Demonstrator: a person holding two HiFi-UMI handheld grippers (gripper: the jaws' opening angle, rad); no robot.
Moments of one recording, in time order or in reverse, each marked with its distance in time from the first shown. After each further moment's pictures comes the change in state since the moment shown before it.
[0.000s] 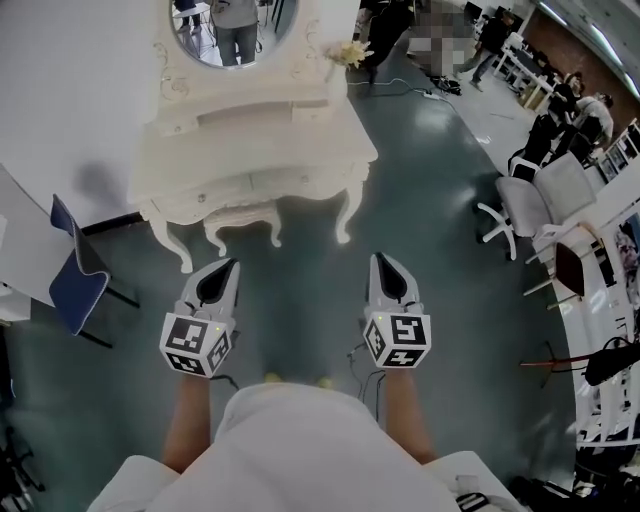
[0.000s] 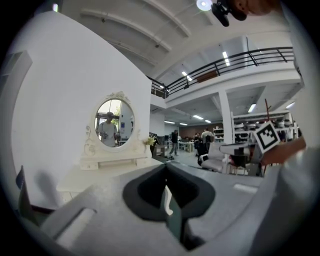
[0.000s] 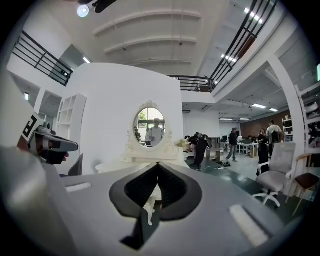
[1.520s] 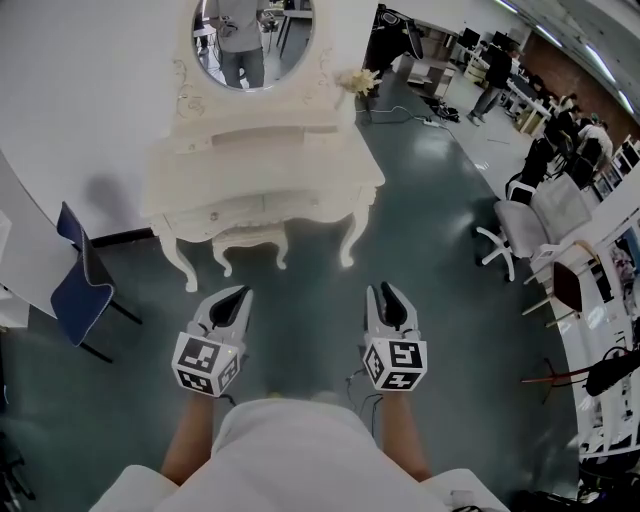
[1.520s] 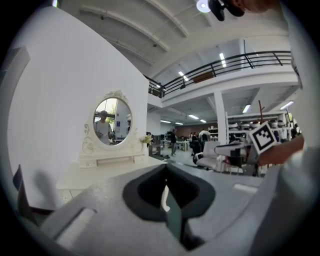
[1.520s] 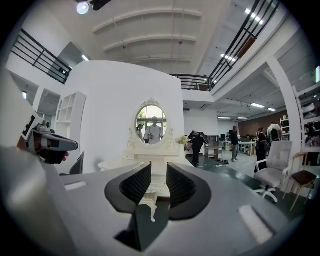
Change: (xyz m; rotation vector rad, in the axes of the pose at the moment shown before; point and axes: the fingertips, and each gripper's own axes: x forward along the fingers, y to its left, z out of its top) left arm -0.044 0.009 -0.015 0.010 0.009 -0.058; right arm -0.020 0.050 -0.016 0.002 0.017 -0.023
